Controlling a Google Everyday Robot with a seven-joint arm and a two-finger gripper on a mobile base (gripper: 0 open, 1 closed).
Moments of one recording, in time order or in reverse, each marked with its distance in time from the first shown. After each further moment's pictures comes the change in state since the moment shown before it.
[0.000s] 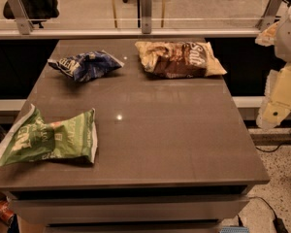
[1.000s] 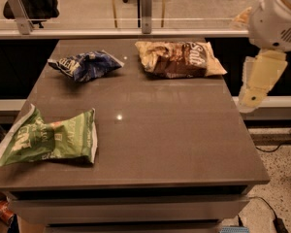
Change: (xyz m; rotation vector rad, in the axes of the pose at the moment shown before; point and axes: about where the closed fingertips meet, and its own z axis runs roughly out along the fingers) arm -0.042 -0.022 0.003 0.039 -0.038 -0.152
